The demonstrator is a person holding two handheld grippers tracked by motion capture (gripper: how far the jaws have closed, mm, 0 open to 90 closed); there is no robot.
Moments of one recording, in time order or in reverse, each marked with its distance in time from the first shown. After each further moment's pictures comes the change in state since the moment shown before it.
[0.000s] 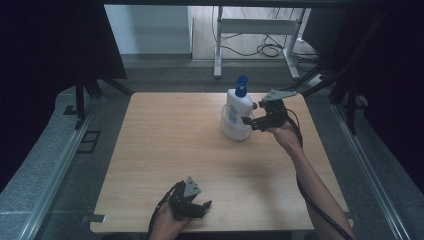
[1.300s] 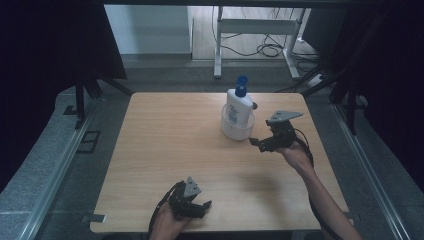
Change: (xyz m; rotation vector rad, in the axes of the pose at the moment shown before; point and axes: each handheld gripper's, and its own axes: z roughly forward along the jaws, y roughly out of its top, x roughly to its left) left arm 0.000 0.000 0.000 0.000 0.000 0.003; right arm 0.023 -0.048 -0.029 0.083 0.000 -0.042
